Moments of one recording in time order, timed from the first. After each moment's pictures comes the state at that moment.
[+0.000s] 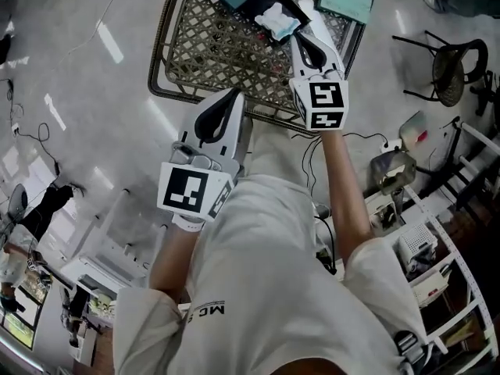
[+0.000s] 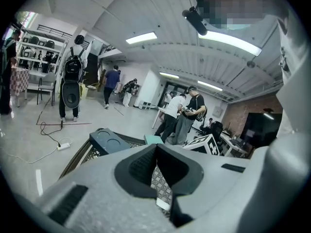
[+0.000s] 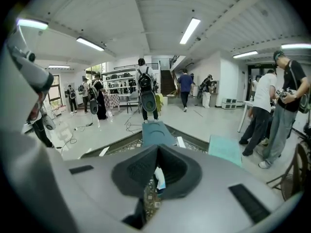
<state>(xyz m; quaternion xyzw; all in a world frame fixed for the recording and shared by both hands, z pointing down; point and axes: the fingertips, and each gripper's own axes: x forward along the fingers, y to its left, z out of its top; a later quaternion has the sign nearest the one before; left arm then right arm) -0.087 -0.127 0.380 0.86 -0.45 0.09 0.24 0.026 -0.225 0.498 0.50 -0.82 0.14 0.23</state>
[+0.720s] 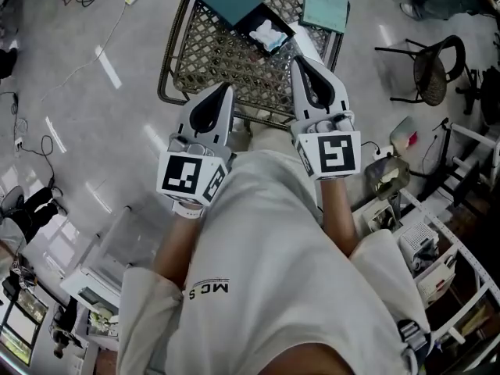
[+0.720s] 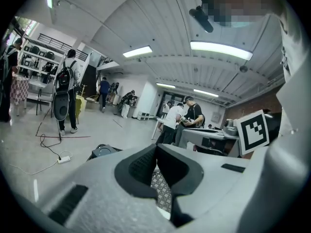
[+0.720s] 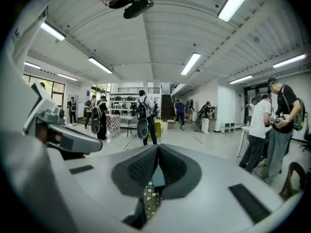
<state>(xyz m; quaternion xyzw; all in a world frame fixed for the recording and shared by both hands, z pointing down) -0.100 -0.118 0.312 0.87 -0.46 0.04 0.19 0.013 -0.155 0.288 0.52 -0.85 0.04 0.11</state>
